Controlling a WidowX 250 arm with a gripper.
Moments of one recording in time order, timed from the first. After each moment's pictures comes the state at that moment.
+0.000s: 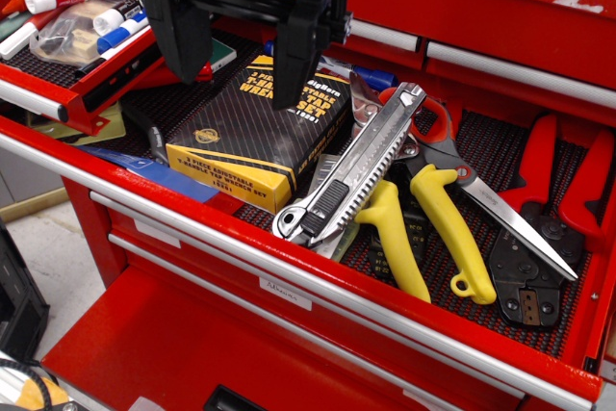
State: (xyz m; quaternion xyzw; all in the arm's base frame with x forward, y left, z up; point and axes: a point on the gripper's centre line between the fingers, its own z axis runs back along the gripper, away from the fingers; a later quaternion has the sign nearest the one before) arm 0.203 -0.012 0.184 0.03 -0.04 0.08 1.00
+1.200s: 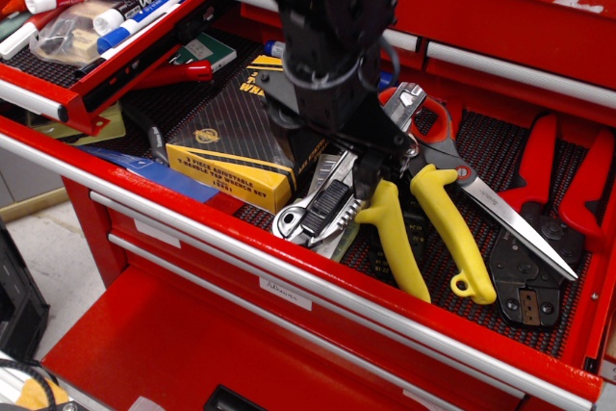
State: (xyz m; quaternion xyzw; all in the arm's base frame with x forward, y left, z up) arm 0.275 -0.034 0.076 0.01 -0.18 -0.05 0.98
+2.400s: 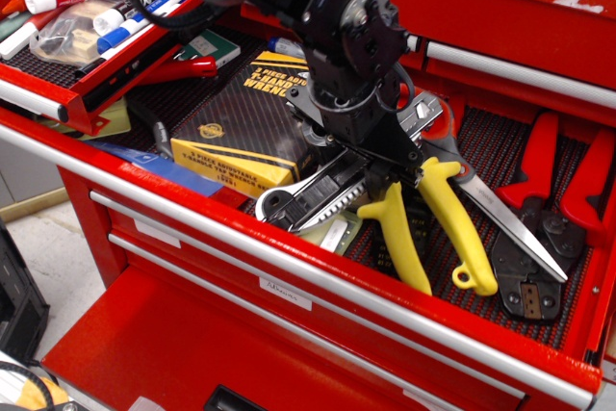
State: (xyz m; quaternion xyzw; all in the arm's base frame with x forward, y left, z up) arm 0.292 -0.035 0.057 0.02 -0.17 -0.07 0.98
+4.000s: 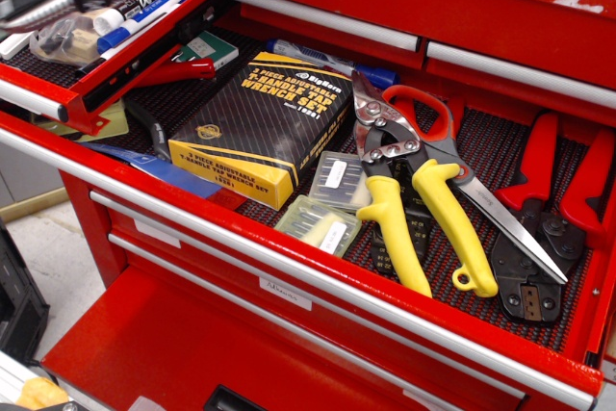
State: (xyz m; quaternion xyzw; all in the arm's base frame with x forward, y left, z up) arm 0.289 0.184 0.146 0.23 -0.13 -0.30 0.92
